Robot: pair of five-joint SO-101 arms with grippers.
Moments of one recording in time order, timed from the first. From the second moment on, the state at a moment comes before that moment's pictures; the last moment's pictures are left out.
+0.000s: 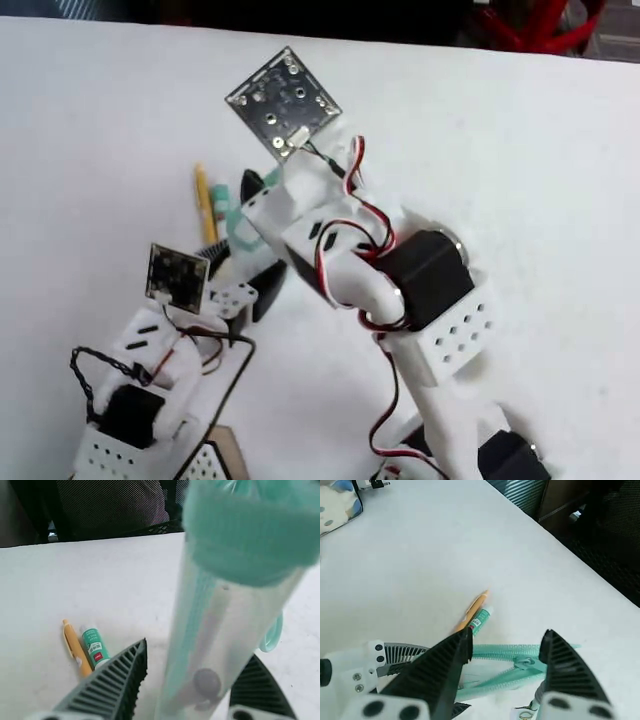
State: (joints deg) left arm 15.3 -99.8 85.3 45.7 2.9; right arm -41.2 -24.1 -12.3 78.2 11.4
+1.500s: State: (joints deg) left arm -3.6 -100.6 52.6 69.0 -8.7; right arm -32.5 -25.3 4.3 70.8 4.7
